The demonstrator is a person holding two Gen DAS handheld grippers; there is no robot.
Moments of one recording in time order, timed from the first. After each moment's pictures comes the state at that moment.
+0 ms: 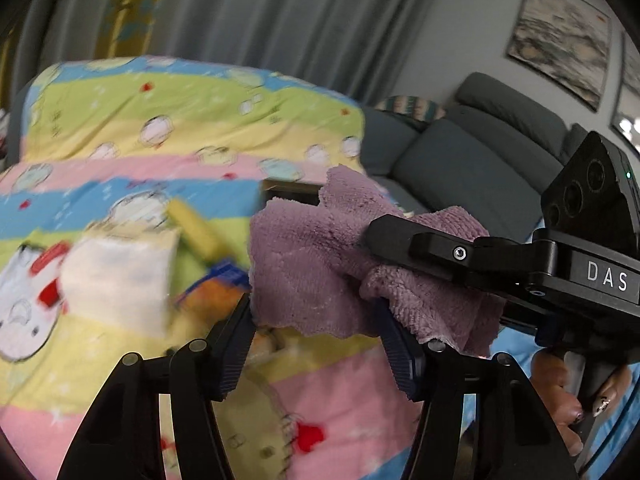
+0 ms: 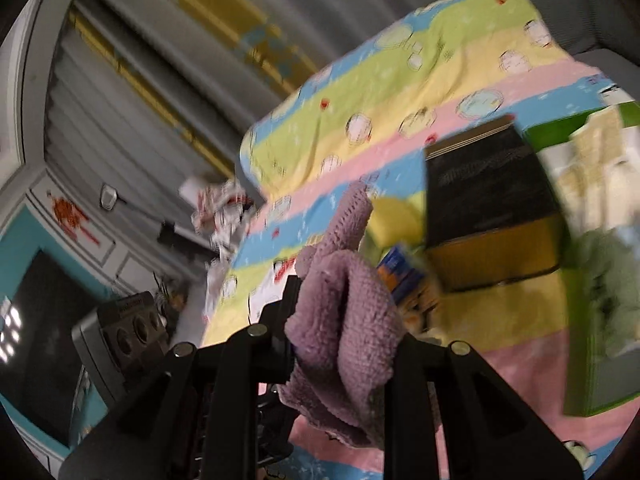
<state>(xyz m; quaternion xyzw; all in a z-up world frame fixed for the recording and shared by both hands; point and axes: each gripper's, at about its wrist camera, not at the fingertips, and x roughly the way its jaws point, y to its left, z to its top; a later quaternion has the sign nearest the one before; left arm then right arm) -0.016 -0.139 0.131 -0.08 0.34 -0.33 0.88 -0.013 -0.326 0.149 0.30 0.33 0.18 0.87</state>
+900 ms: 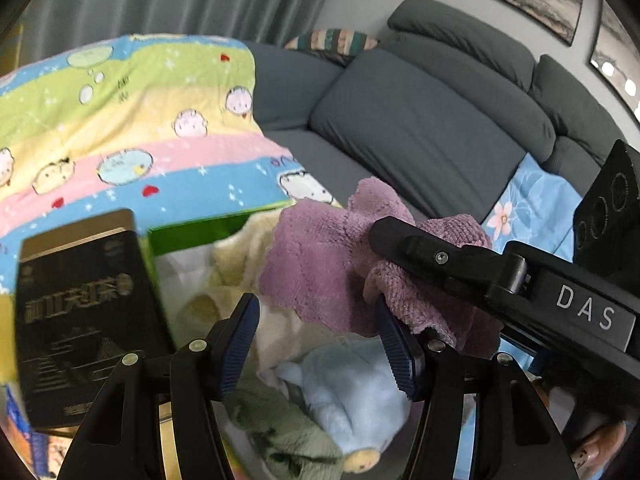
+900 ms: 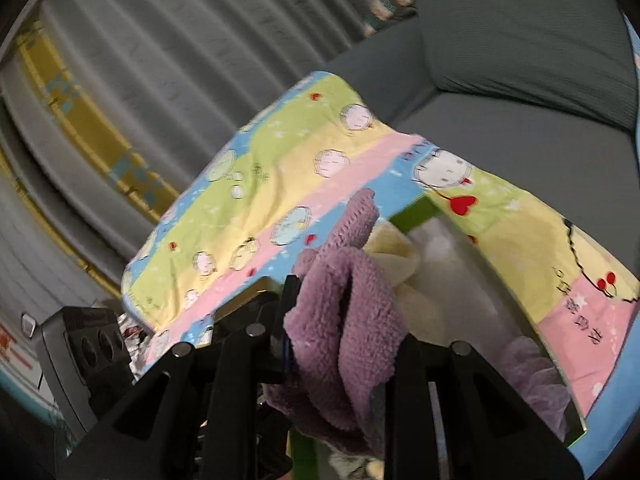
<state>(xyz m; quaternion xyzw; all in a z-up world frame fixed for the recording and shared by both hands) 0.051 -0.357 0.121 0.00 0.40 -0.43 0.81 -0.001 -0.503 0.138 0.34 0.29 -0.09 0.89</state>
